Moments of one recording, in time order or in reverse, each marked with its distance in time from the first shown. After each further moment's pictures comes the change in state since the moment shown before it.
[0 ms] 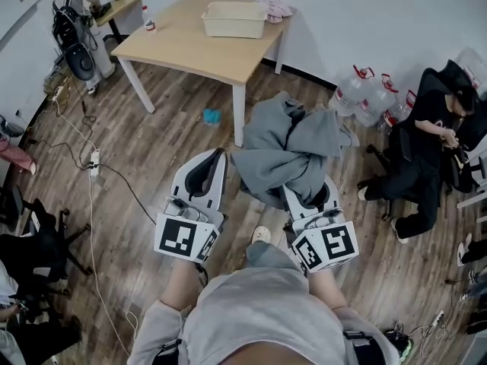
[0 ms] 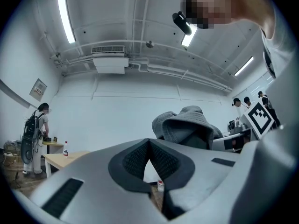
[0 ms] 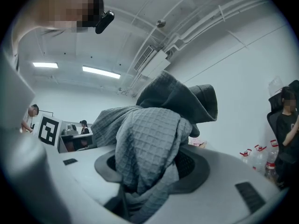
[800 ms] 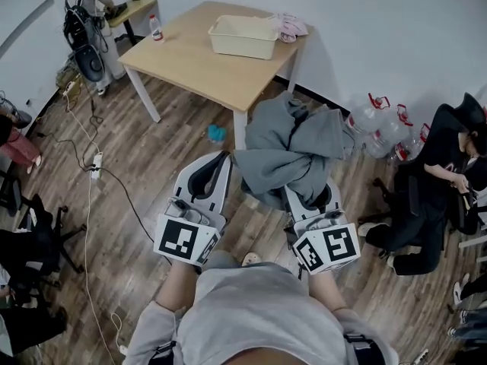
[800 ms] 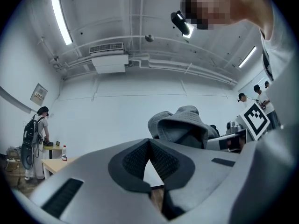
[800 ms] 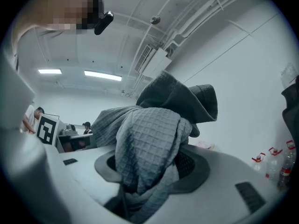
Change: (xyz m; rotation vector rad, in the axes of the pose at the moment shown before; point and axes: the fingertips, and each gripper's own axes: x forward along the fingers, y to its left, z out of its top) left arm 0.143 0.017 -0.014 0.045 -0.002 0.062; right arm 0.104 -0.119 0.018 0.008 -0.022 0.108
